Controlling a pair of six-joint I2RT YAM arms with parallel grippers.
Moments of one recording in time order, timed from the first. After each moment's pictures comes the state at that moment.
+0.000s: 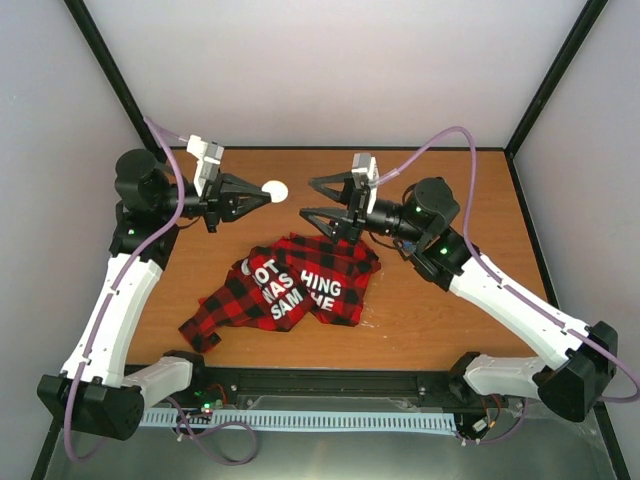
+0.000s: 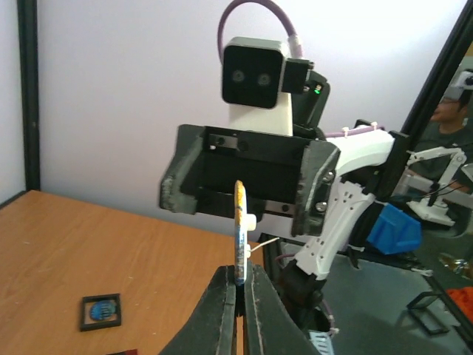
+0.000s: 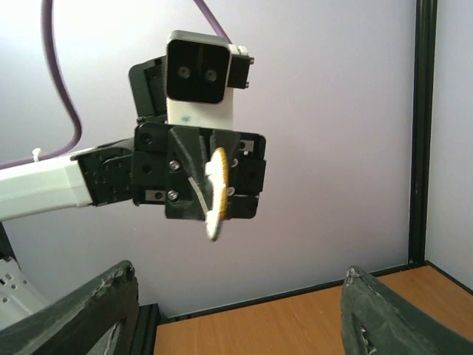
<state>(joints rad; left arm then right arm) -0.15 1.09 1.20 -0.02 1.37 -0.31 0.74 1.18 1.10 0.30 -0.64 0.23</state>
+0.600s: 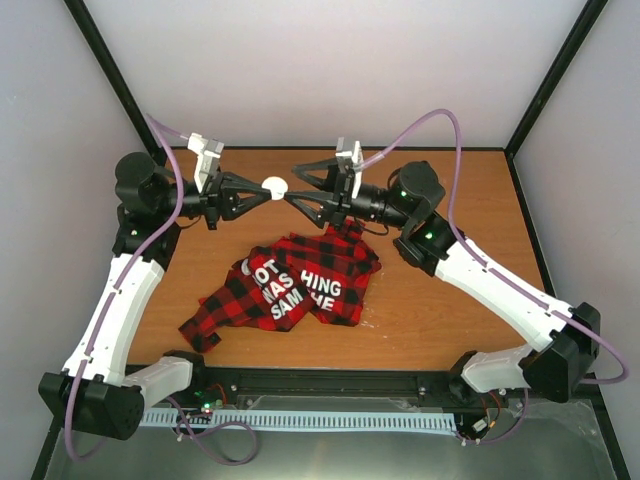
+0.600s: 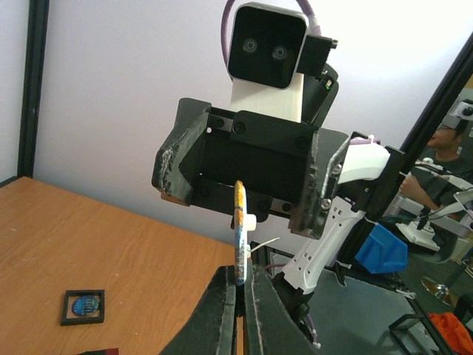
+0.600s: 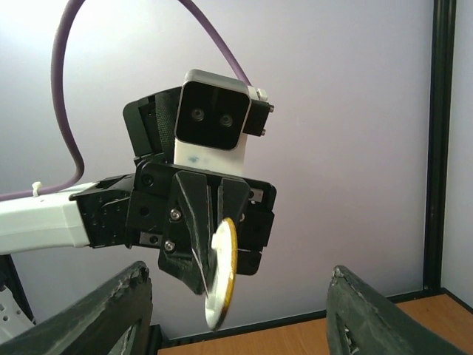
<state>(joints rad) -0.15 1.09 1.16 0.11 1.36 -0.51 0.77 1.31 1.23 0.33 -0.64 0.25</state>
